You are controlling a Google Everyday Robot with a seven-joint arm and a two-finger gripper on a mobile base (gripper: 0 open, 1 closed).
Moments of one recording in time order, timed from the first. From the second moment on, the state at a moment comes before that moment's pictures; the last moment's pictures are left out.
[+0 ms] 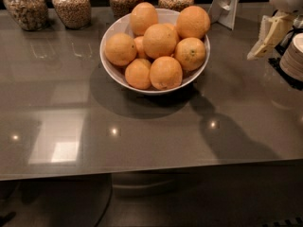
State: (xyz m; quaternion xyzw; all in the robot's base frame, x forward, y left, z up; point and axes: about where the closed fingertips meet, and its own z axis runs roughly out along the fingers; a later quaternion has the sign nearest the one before) arm 0.578 -0.218 1.034 -0.72 0.57 -0.10 0.38
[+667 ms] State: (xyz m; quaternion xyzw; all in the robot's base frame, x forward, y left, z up) arm 0.614 -0.206 1.034 -0.78 0.49 -0.20 0.33
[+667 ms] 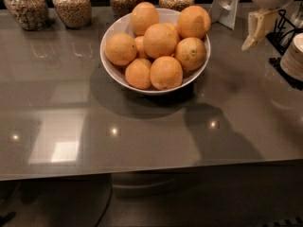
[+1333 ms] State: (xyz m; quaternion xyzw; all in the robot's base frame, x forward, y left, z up) arm 0.644 -0.200 1.032 -0.82 0.42 -0.26 0.29
